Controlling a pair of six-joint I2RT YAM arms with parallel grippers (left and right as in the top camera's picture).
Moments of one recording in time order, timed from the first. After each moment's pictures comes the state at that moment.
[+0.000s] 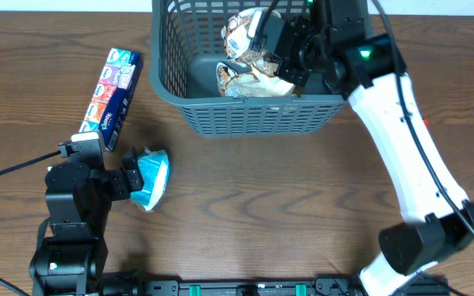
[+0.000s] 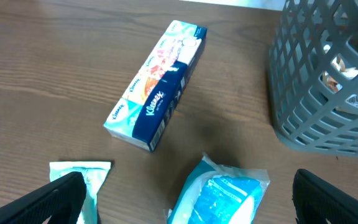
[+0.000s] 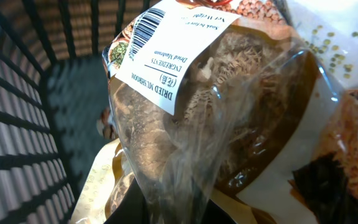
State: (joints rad) left arm 0.00 0.65 0.69 -0.63 -0.08 -0.09; right arm 0.36 1.82 1.91 -0.92 -0.25 -0.86
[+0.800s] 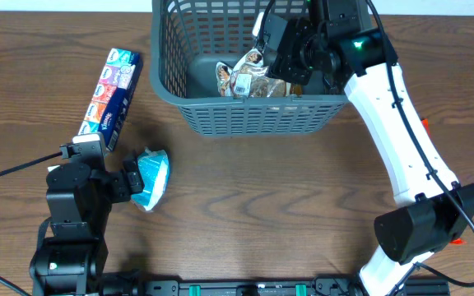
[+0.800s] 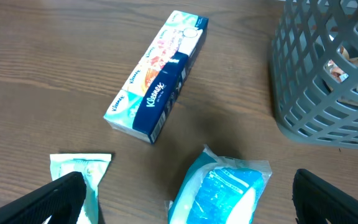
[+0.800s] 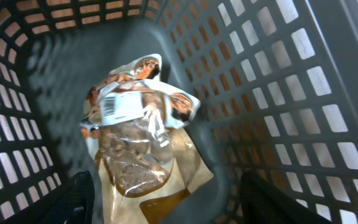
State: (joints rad) left arm 0.00 0.65 0.69 -0.65 -0.08 -0.09; right arm 0.33 1.87 1.91 -0.91 -0.23 -0.84
